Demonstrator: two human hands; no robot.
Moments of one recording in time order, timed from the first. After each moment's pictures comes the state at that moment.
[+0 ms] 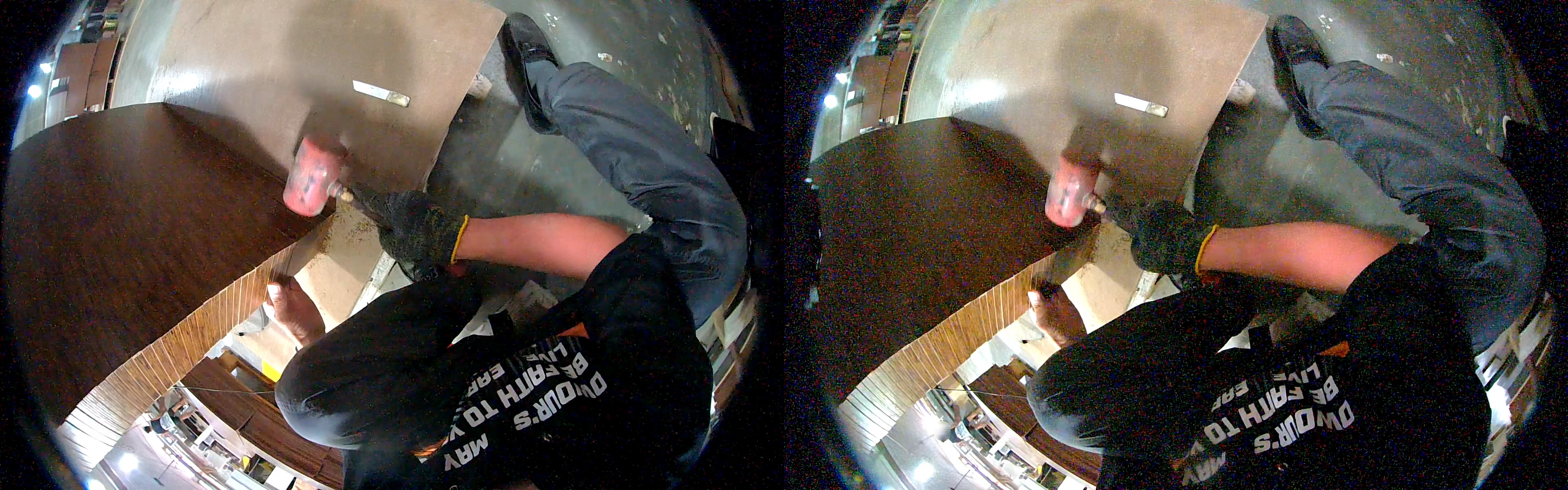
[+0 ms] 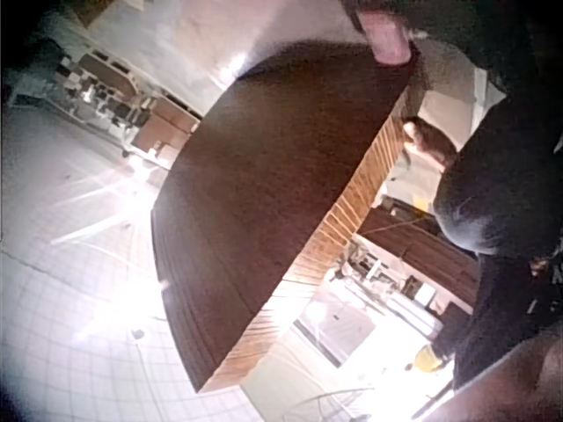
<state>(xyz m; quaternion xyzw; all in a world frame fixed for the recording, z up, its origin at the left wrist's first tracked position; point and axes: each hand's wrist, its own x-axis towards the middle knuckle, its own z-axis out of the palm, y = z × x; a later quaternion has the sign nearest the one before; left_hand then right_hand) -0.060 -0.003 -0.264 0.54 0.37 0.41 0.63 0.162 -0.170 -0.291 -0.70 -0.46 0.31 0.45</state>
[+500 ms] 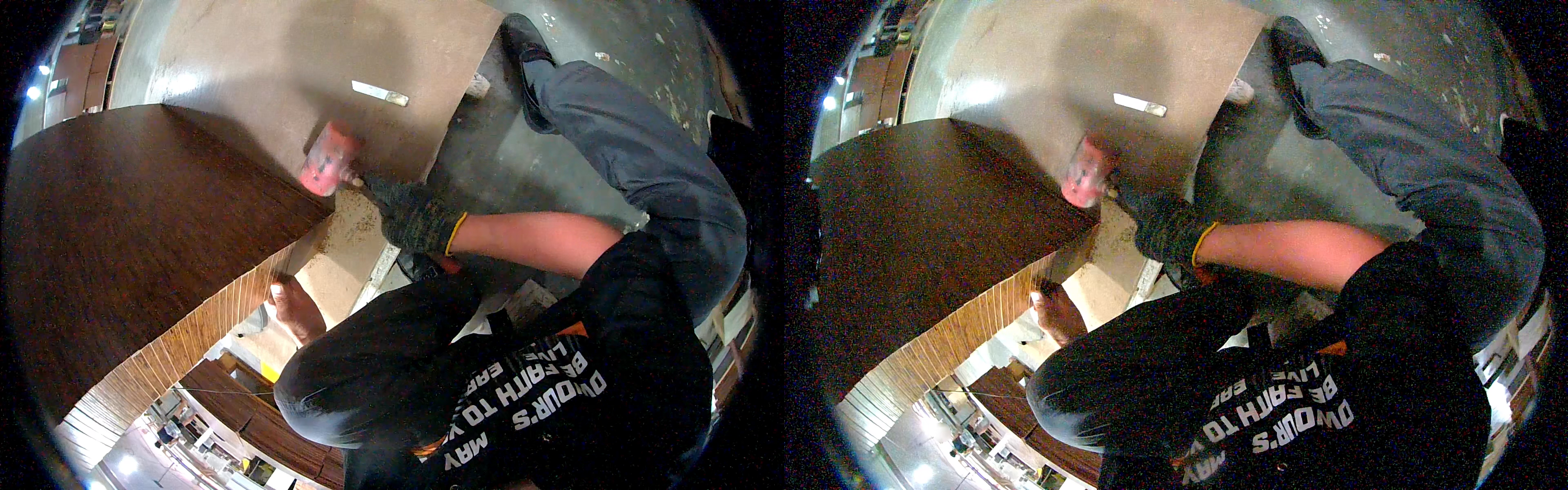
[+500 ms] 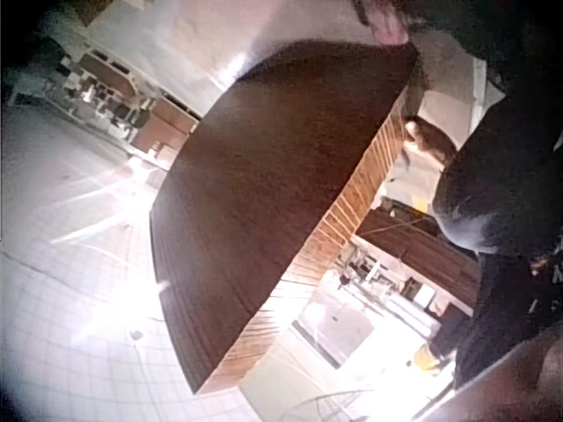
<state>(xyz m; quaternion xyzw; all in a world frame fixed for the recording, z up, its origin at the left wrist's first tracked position) -0.043 -0.018 -0.252 0.56 0.40 0.40 0.60 0.159 -0.160 -0.321 -0.68 -0.44 0.17 0.56</state>
